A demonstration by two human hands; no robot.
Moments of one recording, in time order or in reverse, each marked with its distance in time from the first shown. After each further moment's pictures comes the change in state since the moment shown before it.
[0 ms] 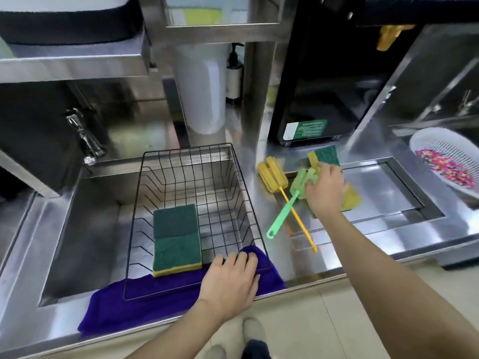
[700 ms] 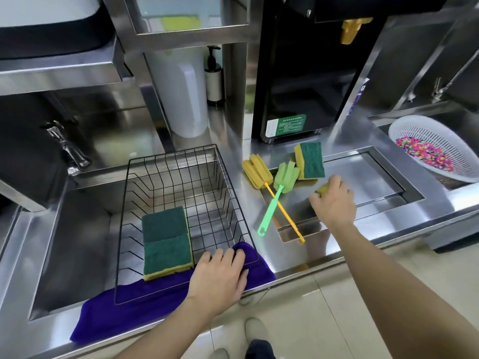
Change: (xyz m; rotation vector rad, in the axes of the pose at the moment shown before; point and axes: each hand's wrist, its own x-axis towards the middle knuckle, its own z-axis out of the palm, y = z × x) left_hand 0.000 -0.004 0.000 -0.001 -0.007 0.036; right_hand -0.024 0.063 -0.016 -0.077 -0.029 0.101
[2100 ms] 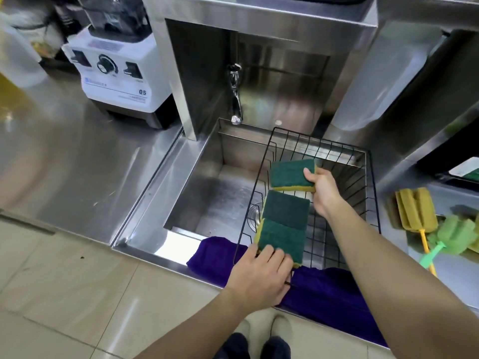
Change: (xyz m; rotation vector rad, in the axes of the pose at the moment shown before) left_hand -0.079 -0.070 -0.005 0.088 0.133 -0.293; right_hand -0.058 -0.270 0.133 0.978 -0.950 0.175
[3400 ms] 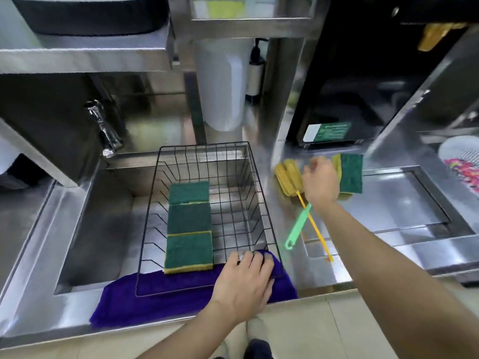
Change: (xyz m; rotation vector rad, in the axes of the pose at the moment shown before) left_hand 0.054 0.088 0.008 -0.058 -0.108 0.245; right_hand -0.066 -0.027 -0.180 -0.729 0.794 -0.383
